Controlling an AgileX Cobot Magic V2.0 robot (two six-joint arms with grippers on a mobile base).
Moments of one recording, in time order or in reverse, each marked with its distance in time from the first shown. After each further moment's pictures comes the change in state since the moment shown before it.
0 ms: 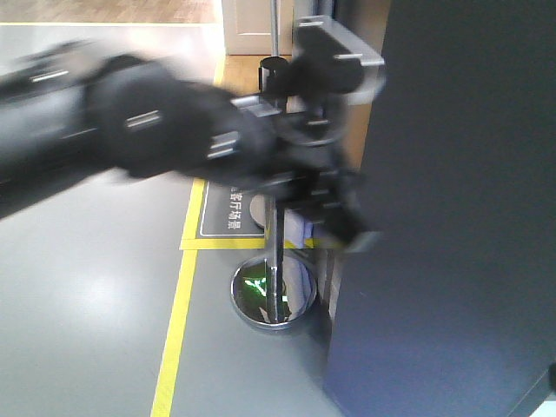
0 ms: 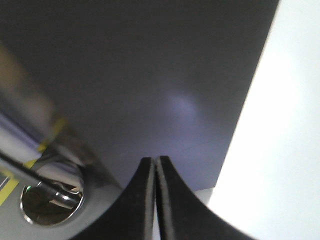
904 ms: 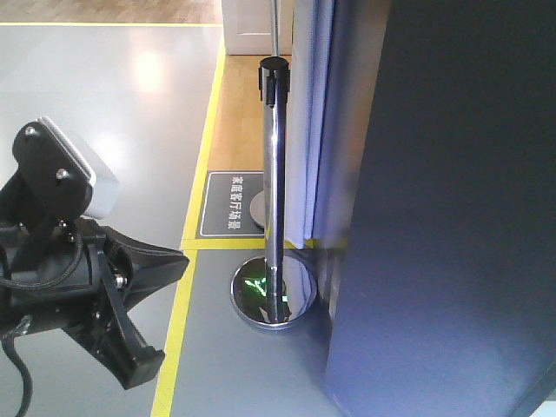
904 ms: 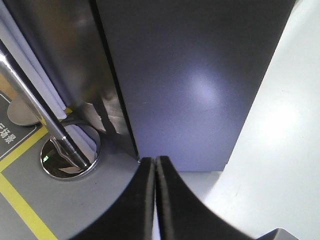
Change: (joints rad) left arm 0.114 -0.568 0.633 0.017 -0.104 -0.070; right arm 0.000 0.009 0.000 -0.064 -0.073 0.087
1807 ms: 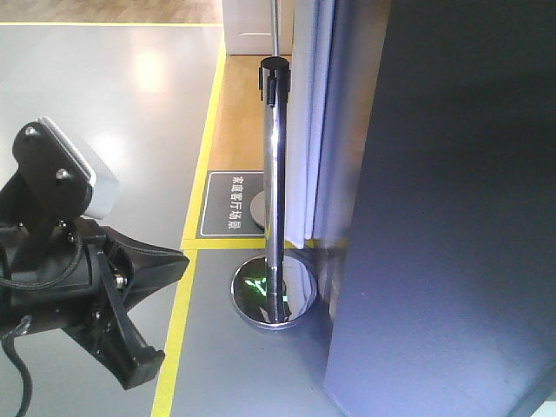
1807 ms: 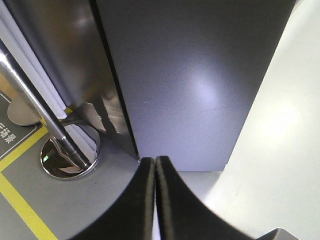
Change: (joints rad) left arm 0.000 0.000 0.000 0.000 0.000 0.000; right arm -0.261 0.628 -0.305 -0.743 -0.241 0.570
